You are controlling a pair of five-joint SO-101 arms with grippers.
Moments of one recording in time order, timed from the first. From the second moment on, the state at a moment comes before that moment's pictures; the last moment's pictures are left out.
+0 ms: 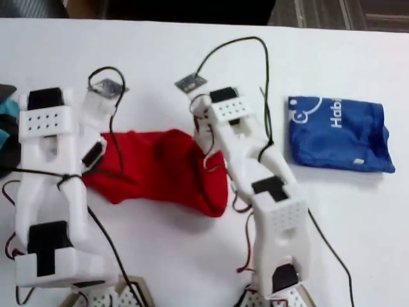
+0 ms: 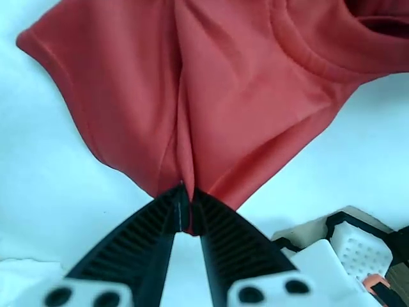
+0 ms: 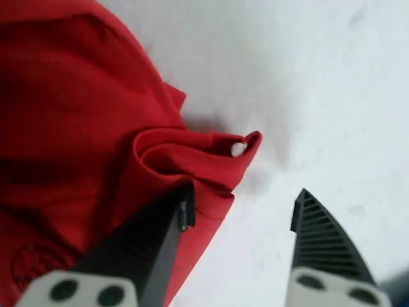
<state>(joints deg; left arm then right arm) -17.8 -2.6 6.3 100.9 -37.7 -23.2 33.9 -16.1 81.4 18.9</state>
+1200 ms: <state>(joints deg) -17.8 -2.6 33.3 51.1 -20.4 -18.9 20.7 -17.1 81.1 22.4</state>
